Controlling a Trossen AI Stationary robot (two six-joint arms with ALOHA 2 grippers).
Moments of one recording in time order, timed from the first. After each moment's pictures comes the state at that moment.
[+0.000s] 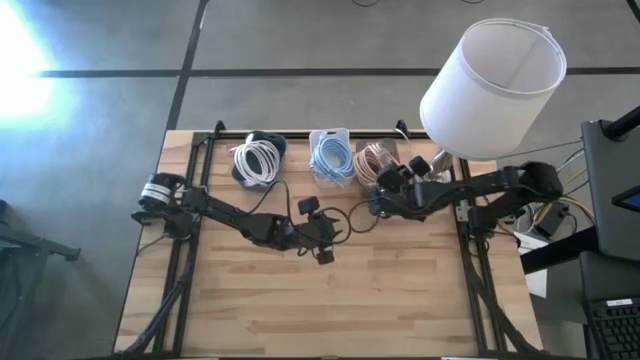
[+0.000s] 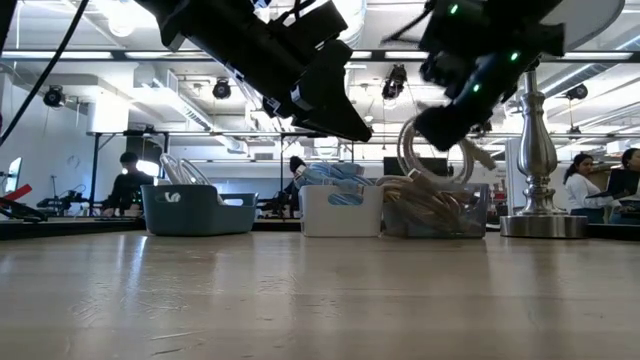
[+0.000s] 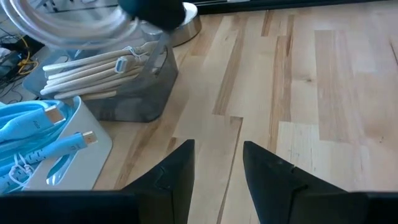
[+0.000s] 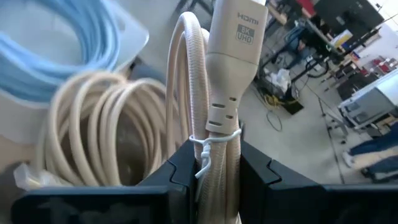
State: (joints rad) left arm -0.21 1.75 1.06 0.16 -0.54 -0.10; right arm 0.00 1.42 0.84 -0.56 1.16 0.52
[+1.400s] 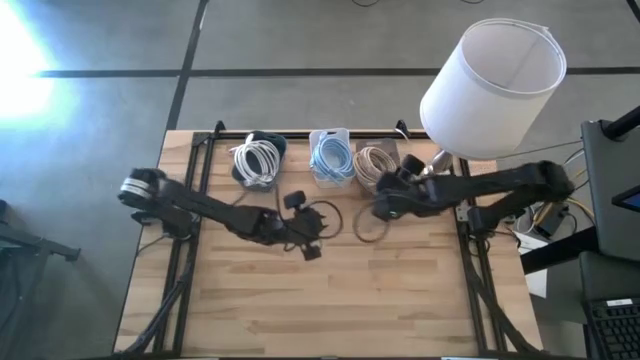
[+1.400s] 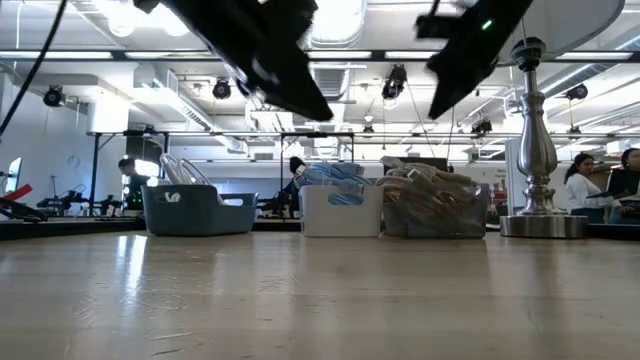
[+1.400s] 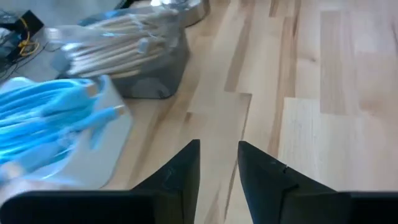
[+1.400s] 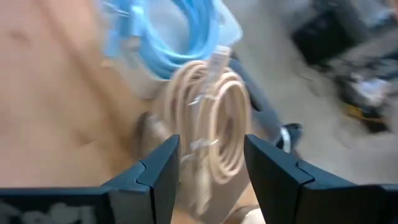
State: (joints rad) left arm -0.21 1.62 1.06 -0.07 -0.54 -0.16; right arm 0.06 1.40 1.09 -0.87 0.80 0.39
